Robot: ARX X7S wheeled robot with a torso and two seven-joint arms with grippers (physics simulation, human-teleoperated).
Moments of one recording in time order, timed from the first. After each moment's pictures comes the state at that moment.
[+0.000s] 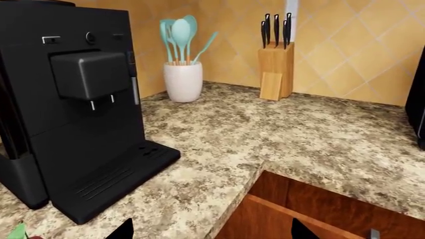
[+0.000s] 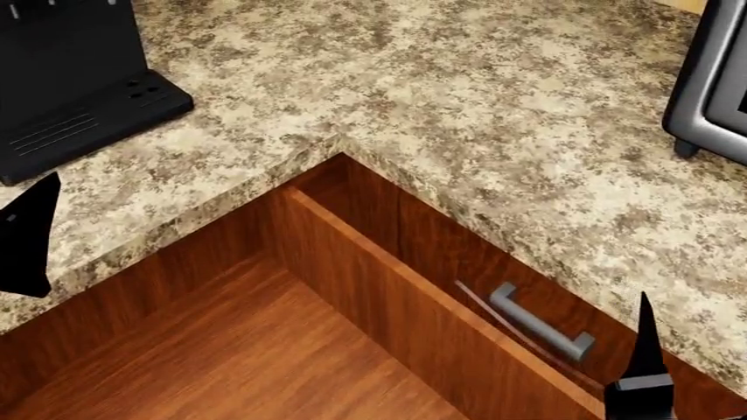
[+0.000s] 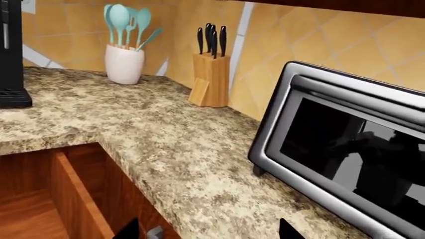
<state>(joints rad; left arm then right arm) -0.67 -0.72 0.00 0.45 -1.10 -0.99 -0.32 0.02 0.98 0.43 -0.87 1.16 0.84 0.48</state>
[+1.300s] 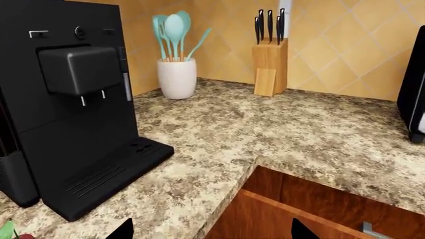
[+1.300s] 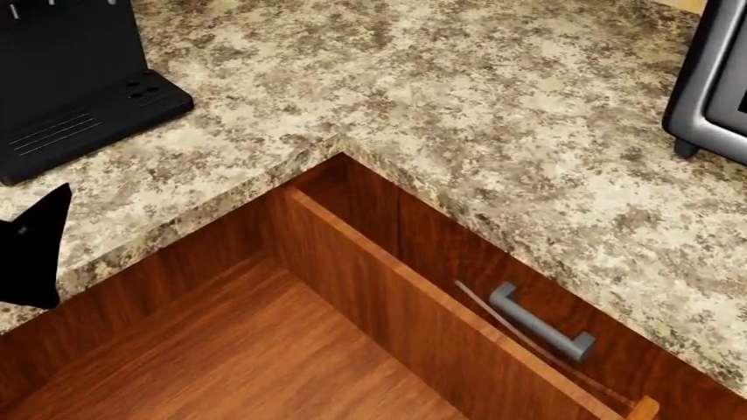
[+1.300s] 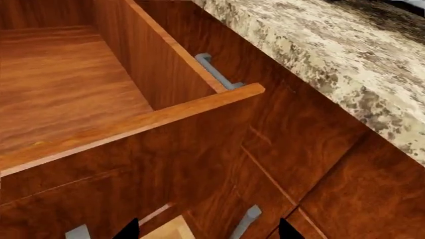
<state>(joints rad) -0.65 -0.72 0.02 0.46 -1.11 -0.97 -0.31 -0.62 0.57 0.40 -0.61 0.42 0.46 -0.18</state>
